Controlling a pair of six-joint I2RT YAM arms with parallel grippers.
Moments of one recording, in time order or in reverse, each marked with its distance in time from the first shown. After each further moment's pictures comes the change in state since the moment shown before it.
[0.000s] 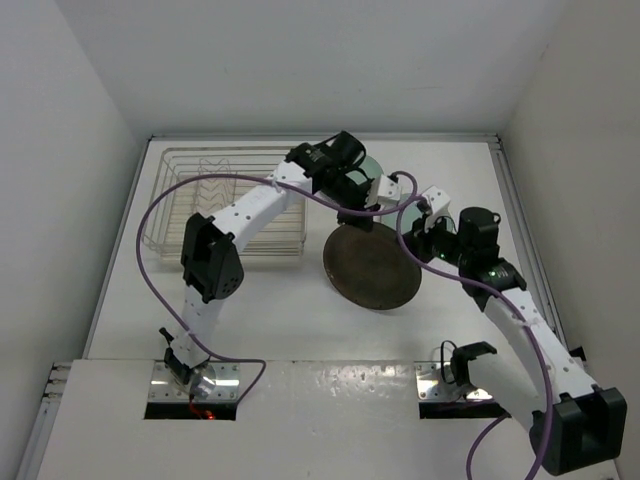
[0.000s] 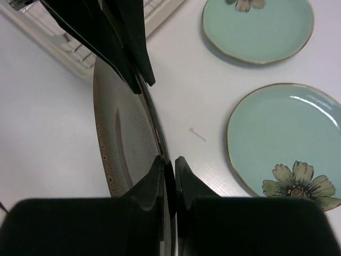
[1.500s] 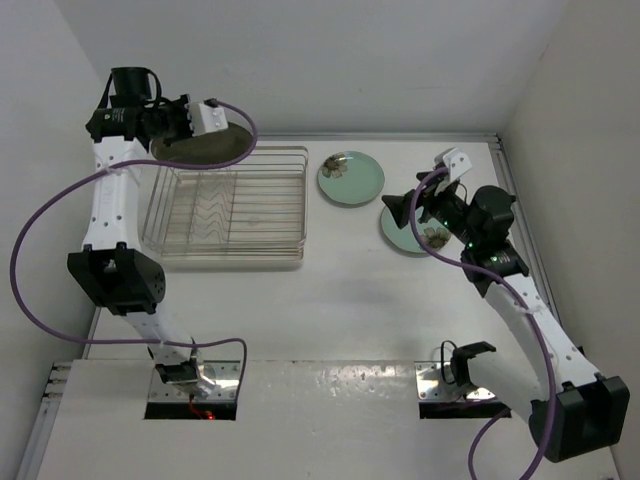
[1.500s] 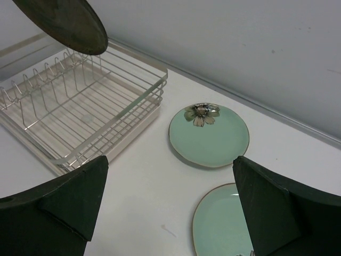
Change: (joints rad) left arm 0.827 -0.357 -0.048 0.085 -0.244 0.562; right arm 0.009 0.063 0.134 0.354 0.085 0.101
